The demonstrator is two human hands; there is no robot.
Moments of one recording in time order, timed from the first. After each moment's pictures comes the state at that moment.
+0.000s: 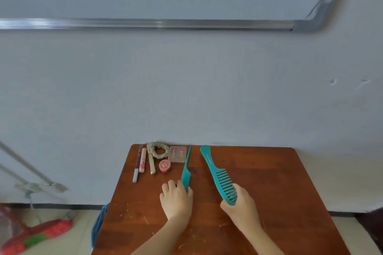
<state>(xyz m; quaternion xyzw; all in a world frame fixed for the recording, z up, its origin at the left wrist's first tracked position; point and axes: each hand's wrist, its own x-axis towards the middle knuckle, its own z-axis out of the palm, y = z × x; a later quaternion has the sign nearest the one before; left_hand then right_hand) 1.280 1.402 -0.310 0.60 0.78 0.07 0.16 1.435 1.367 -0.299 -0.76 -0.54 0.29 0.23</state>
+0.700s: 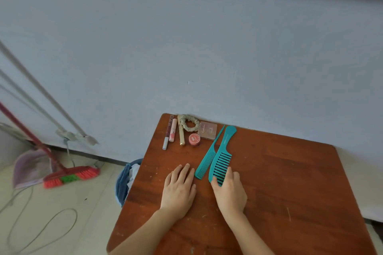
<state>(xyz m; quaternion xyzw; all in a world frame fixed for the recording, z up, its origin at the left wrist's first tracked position) 1.203 1.354 -0.315 0.71 0.67 -0.03 0.19 1.338 1.369 -0.314 -0.78 -0.60 0.16 0.08</state>
